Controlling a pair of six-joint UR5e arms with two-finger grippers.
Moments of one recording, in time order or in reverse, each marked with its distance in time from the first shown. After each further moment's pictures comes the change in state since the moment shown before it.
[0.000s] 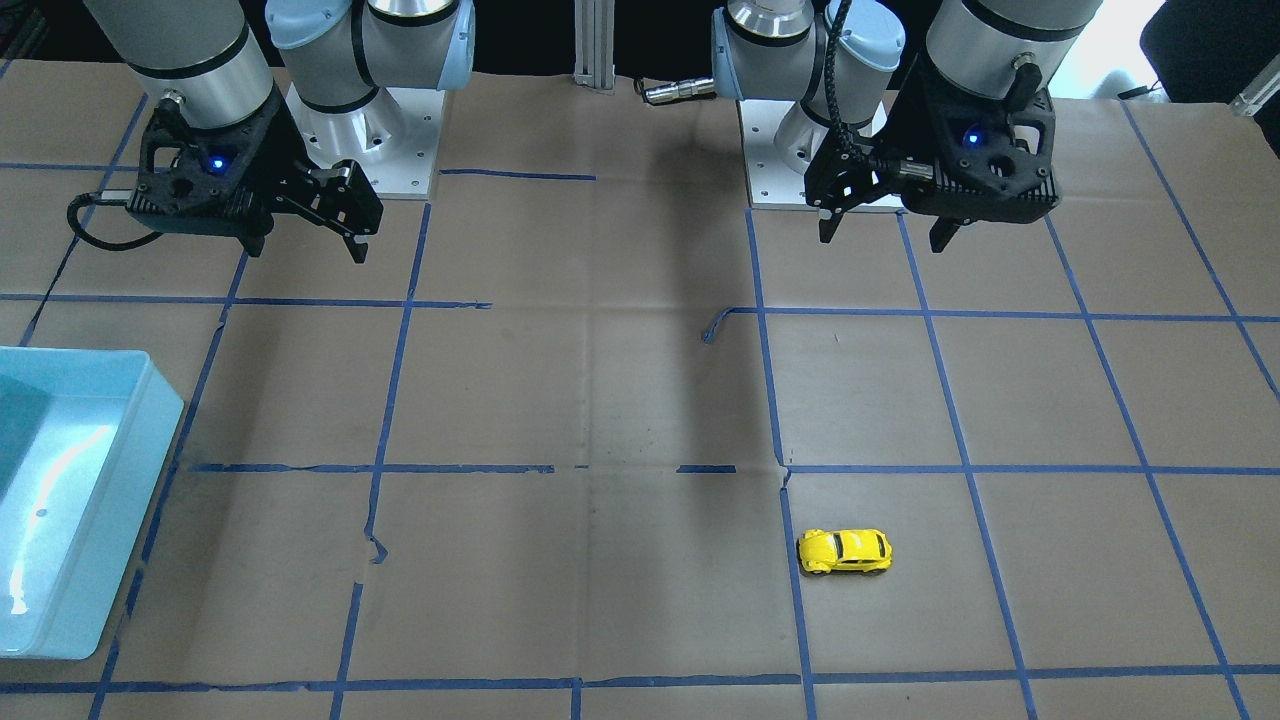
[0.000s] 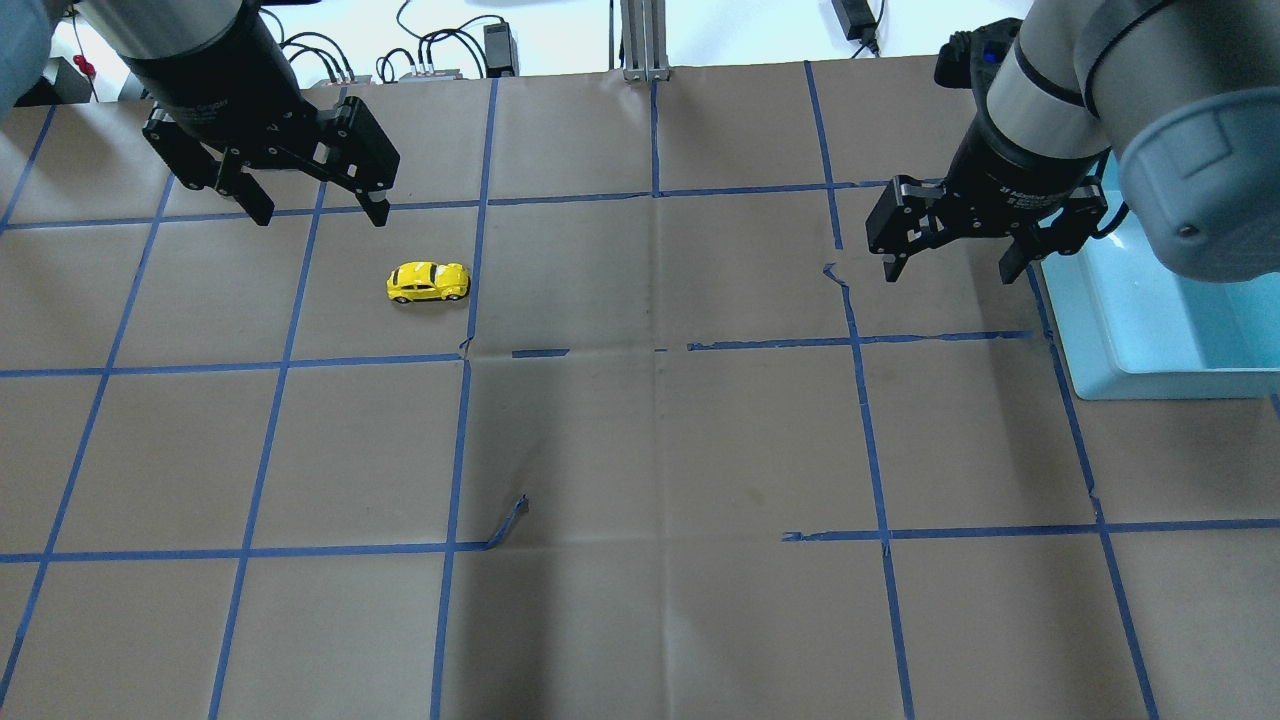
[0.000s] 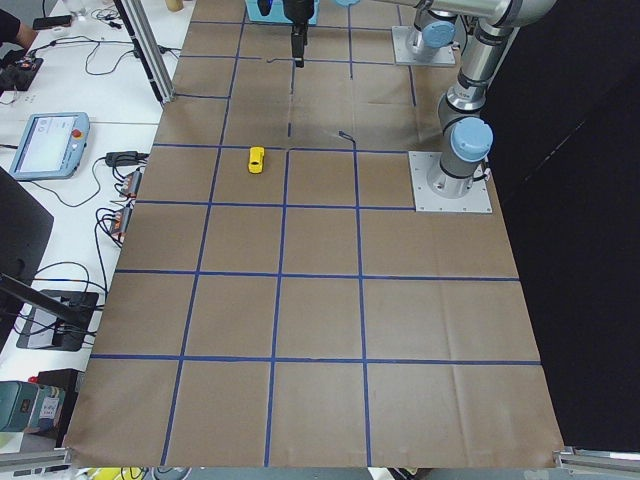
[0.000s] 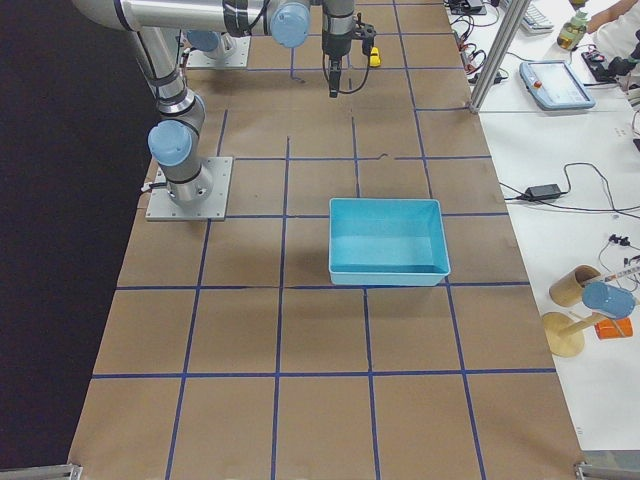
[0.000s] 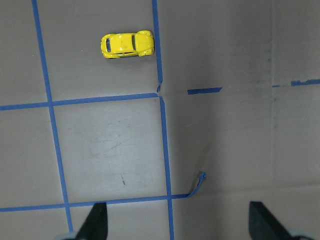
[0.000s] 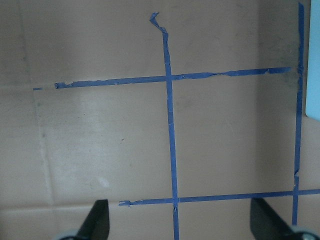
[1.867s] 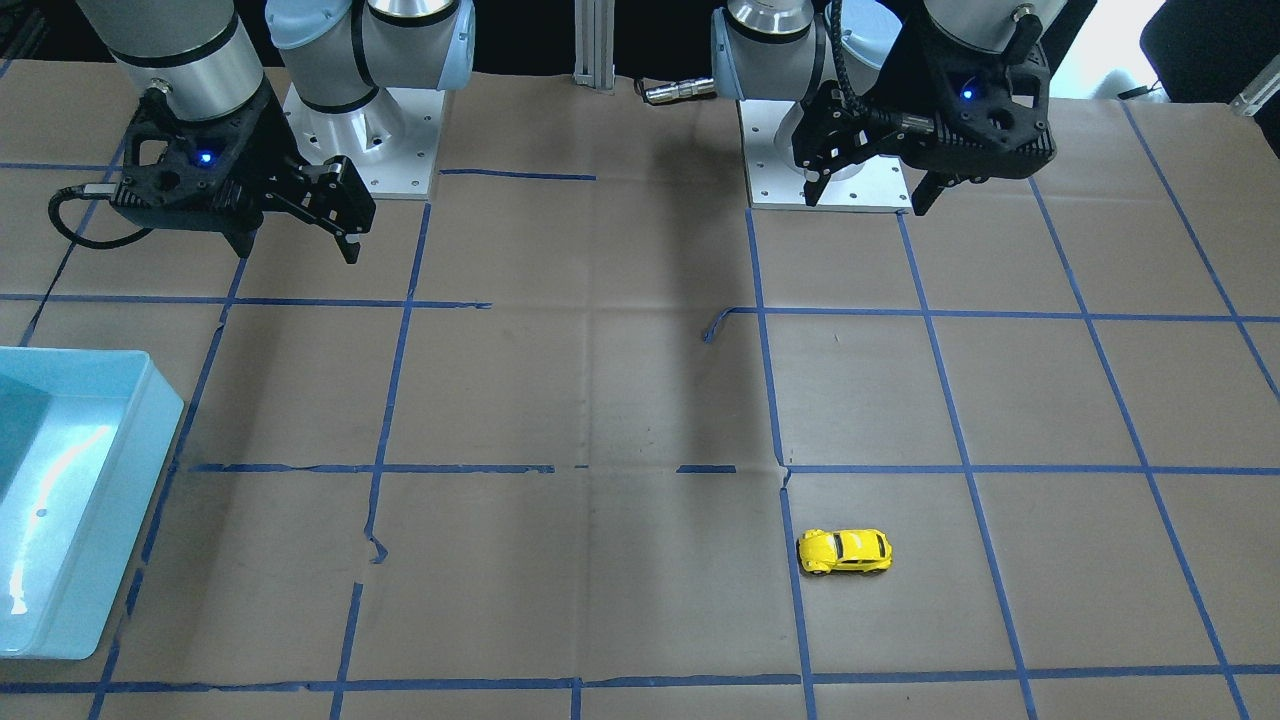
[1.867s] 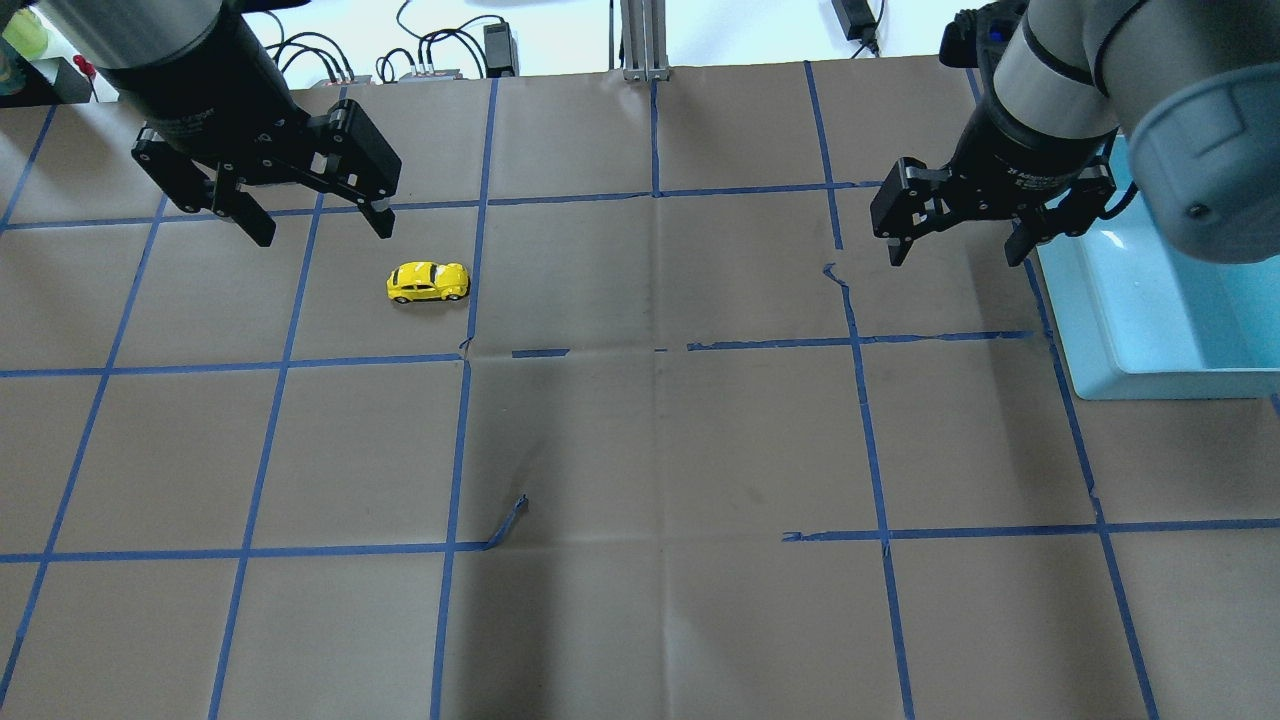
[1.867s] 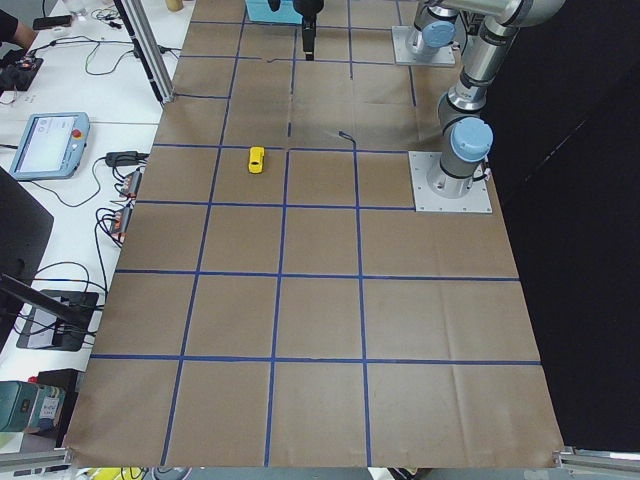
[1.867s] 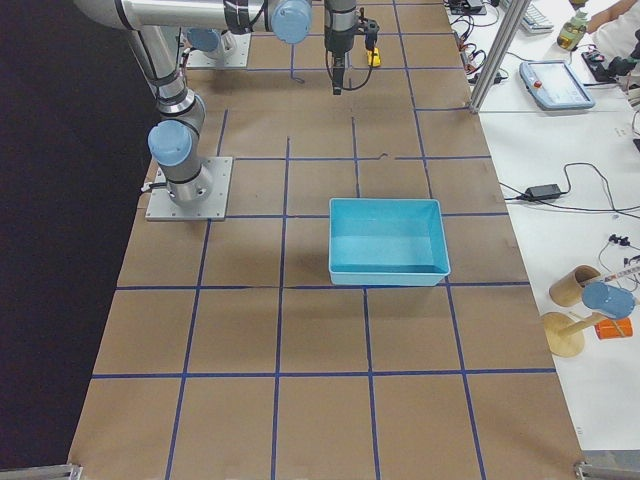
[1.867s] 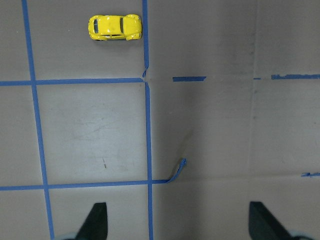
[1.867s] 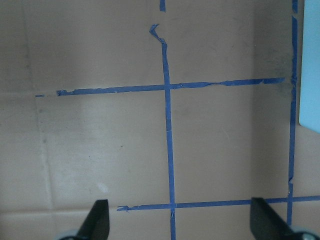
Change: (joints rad) left arm 0.003 0.039 -0.008 -0.052 -0.051 -0.060; right arm -0.001 0.006 -0.028 0.000 -0.006 -0.012
